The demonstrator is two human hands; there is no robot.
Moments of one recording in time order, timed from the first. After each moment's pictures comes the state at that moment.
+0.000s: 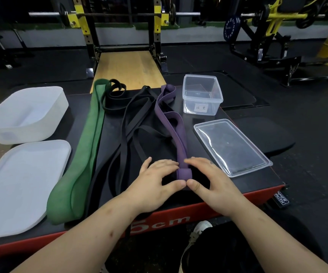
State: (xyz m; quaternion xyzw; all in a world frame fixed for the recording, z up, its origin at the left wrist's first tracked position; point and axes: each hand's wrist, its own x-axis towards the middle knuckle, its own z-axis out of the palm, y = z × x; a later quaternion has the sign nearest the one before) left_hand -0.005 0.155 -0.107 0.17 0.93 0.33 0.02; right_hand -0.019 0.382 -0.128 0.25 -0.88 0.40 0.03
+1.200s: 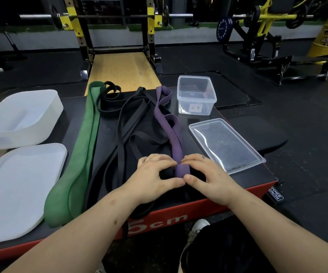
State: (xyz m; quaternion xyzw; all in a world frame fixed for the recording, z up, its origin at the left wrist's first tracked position) left_hand -0.018 0.157 -0.104 0.16 0.93 0.33 0.00; right_hand -0.033 0.388 -0.118 0.27 -0.89 0.36 0.00
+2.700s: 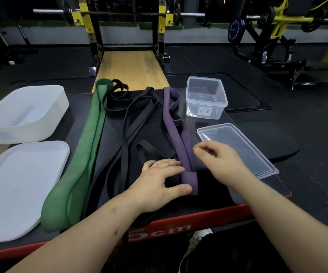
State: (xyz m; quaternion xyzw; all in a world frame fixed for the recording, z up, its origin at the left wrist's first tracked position) left_hand -0.021 0.157 -0.103 0.18 0.92 0.34 0.03; right_hand -0.078 0.374 -0.078 0.12 -0.89 0.45 0.01
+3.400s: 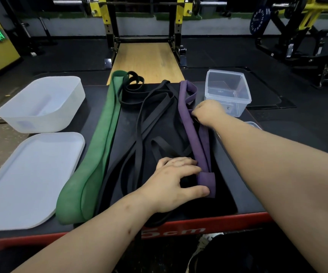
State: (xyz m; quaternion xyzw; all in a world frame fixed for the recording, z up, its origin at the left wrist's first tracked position) left_hand -0.020 0.154 -0.099 0.17 0.92 0.36 0.04; right_hand -0.258 0.296 -0.067 0.01 -0.96 0.27 -0.04
